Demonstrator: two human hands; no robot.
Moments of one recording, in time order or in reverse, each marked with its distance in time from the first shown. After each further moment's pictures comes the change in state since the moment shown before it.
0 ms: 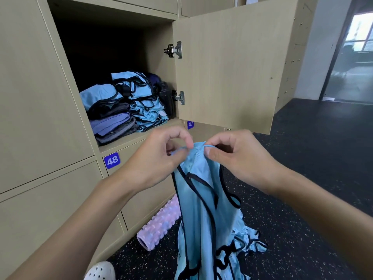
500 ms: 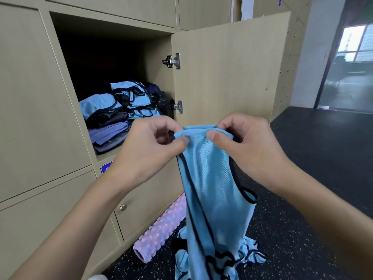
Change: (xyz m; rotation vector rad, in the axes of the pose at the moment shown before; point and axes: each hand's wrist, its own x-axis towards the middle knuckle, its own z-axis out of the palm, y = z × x) left_hand 0.009 0.030 -0.014 -0.096 0.205 0.017; right_hand 0.007 -0.022 -0.017 0.050 0.241 -0.148
